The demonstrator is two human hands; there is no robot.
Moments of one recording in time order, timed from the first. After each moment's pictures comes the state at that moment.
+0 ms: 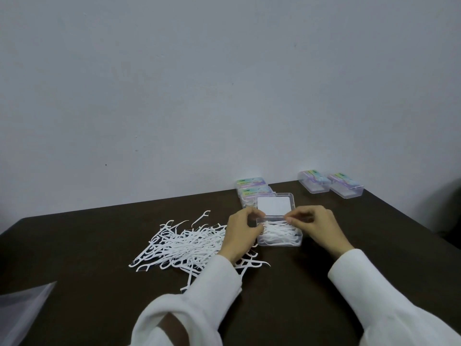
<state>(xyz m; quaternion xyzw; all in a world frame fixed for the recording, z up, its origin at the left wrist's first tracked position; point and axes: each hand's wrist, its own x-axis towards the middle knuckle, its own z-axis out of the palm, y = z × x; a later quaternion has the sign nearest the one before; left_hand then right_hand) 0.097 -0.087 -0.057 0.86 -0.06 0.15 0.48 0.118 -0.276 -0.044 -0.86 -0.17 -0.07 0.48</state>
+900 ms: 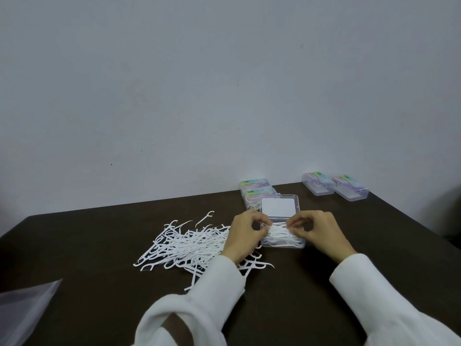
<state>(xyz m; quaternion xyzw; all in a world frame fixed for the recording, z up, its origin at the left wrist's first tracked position) 0.096 -0.084 -0.057 0.88 -0.09 0.15 0.45 0.116 -0.273 -0.045 -0.90 -0.21 -0.09 0.38</state>
